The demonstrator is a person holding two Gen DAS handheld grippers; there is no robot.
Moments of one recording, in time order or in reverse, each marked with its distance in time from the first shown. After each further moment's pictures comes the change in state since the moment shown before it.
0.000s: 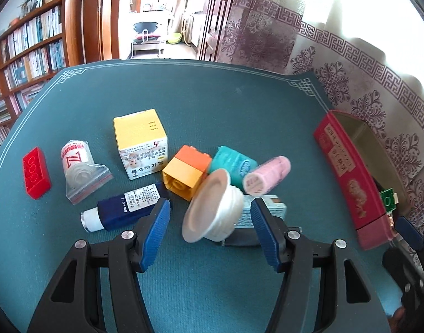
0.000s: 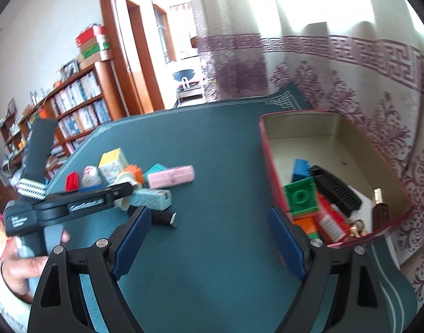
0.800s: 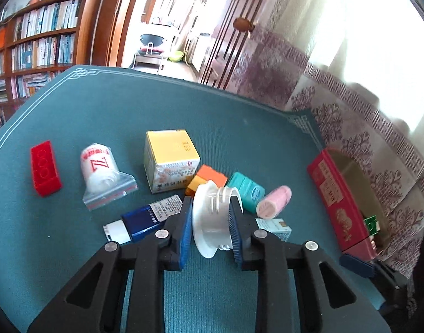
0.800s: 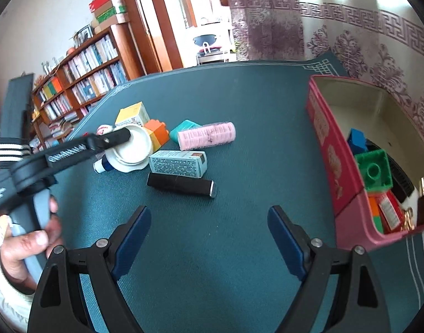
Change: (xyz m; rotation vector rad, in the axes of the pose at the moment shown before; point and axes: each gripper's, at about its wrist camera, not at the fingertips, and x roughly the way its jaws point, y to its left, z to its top) left arm -0.026 0.048 -0.006 -0.130 -0.150 -0.112; right arm 0.051 0.031 -0.007 -0.069 0.194 0.085
